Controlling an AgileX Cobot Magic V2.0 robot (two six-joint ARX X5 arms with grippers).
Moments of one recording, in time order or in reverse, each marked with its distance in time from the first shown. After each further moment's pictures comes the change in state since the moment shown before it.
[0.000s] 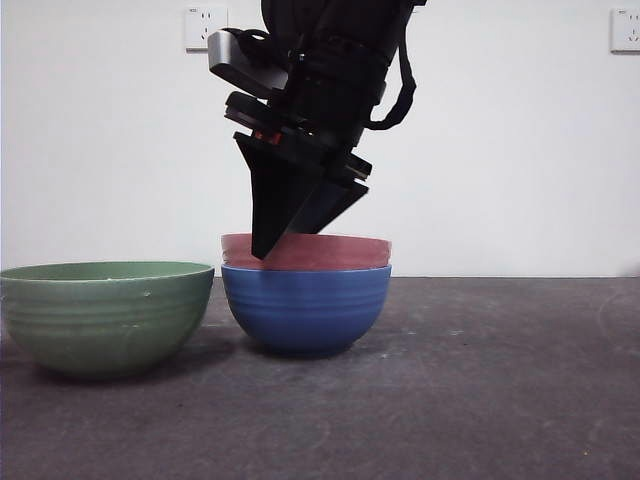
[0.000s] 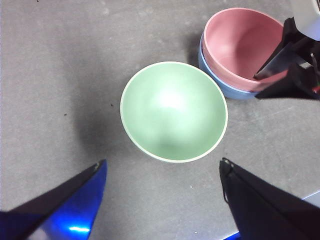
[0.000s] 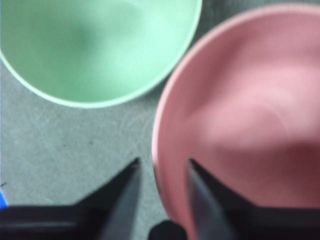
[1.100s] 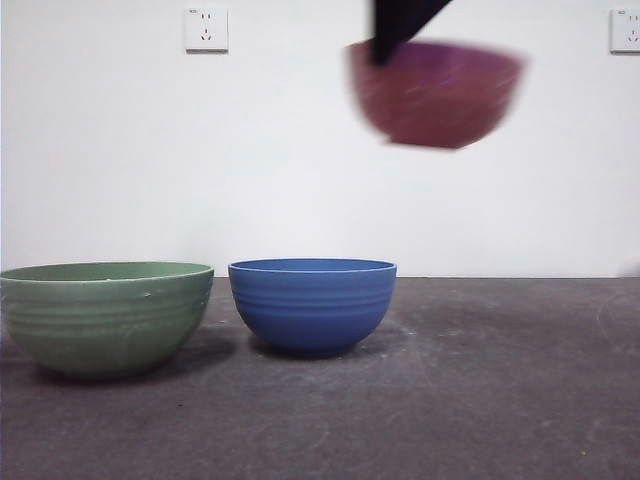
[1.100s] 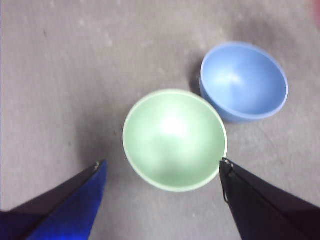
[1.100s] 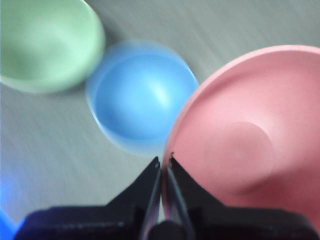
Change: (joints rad) left arm 0.000 0.000 0.000 0.105 0.001 0.000; right arm -0.013 -0.423 0.003 -0.219 0.356 0.063
